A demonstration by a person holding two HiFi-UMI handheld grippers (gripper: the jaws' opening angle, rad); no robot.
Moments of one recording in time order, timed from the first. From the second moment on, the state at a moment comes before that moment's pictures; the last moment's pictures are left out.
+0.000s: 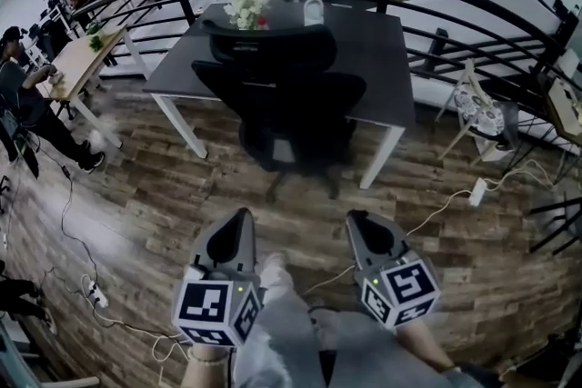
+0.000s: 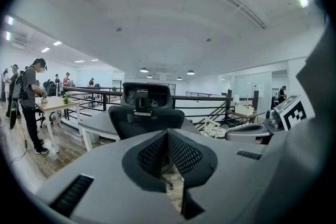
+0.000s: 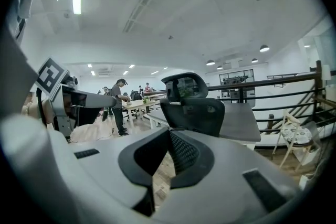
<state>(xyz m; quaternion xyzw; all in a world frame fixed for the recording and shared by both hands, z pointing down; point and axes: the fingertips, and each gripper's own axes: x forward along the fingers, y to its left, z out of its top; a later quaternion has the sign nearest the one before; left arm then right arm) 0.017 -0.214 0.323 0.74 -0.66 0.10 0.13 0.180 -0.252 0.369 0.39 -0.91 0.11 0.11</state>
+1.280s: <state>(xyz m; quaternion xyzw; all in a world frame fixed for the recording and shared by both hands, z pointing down) -0.159 -0.456 0.310 0.74 -0.62 0.21 -0.13 0.121 -0.470 0.351 0.56 -0.81 -0.04 0.19</state>
